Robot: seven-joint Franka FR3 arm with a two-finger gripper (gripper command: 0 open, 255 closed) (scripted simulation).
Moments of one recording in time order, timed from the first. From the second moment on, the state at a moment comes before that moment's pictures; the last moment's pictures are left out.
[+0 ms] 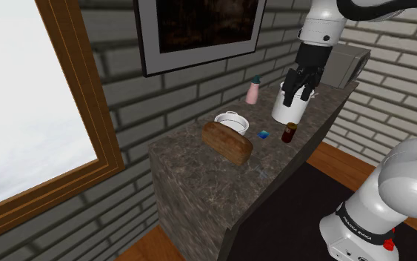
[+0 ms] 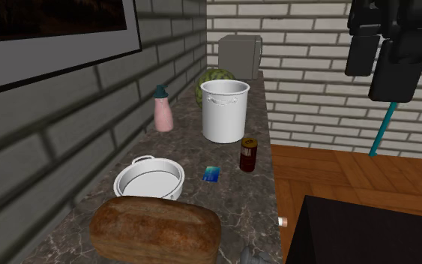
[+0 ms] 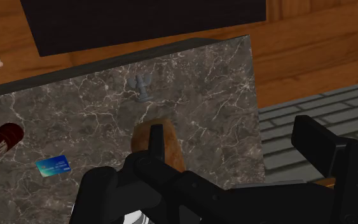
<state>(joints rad) -0.01 -0.75 0.05 -2.43 0.09 1.63 0.13</state>
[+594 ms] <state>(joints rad) -0.07 -0.71 -0.05 -2.56 0.00 1.79 0.00</state>
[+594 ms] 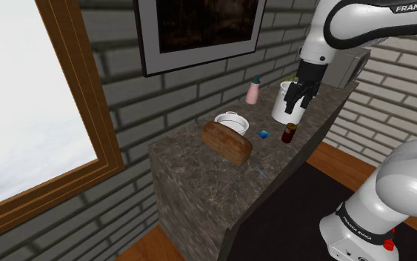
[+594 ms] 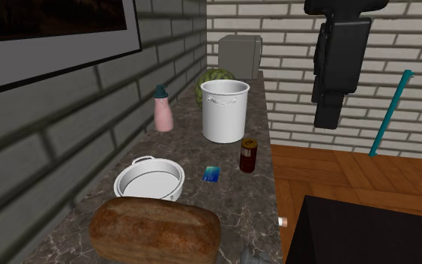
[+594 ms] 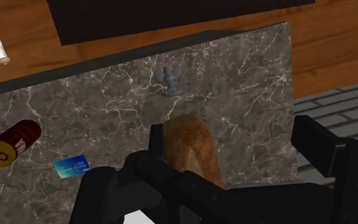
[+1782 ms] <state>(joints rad) -0.19 -0.24 -0.36 -2.54 -0.09 2.29 -0.35</state>
